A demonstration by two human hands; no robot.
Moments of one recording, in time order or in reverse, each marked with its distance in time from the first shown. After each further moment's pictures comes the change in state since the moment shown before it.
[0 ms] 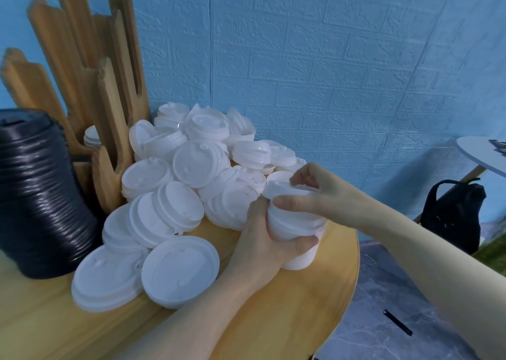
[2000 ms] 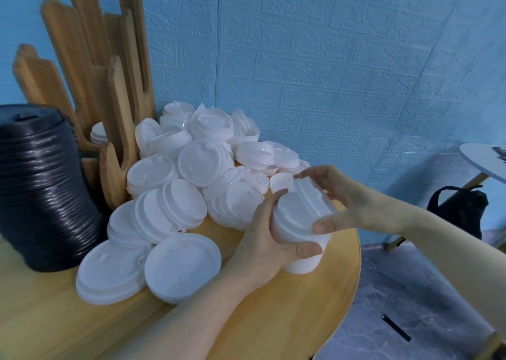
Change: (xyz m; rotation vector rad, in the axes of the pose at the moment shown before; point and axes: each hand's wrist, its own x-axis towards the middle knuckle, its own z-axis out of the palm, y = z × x) left_hand 0.001 -0.005 -0.005 -0.100 -0.093 -0.009; right_hand 0.001 0.035 -0.034 0.005 -0.323 -0.276
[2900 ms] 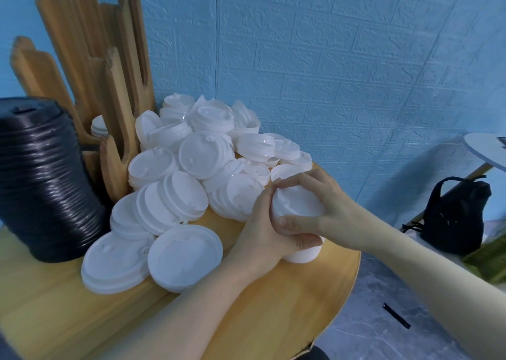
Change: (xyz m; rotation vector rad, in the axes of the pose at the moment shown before) left_hand 0.002 0.000 0.003 -0.001 0.036 0.016; right_hand 0.009 -0.018 0.054 -0.228 0.275 0.064
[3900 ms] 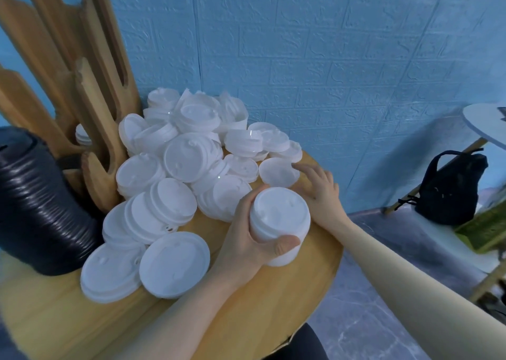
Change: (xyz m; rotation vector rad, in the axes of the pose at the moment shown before) left_hand -0.013 0.010 -0.003 0.055 0.058 -0.039; right_hand 0.039 0.097 0.028 0.019 0.357 0.145
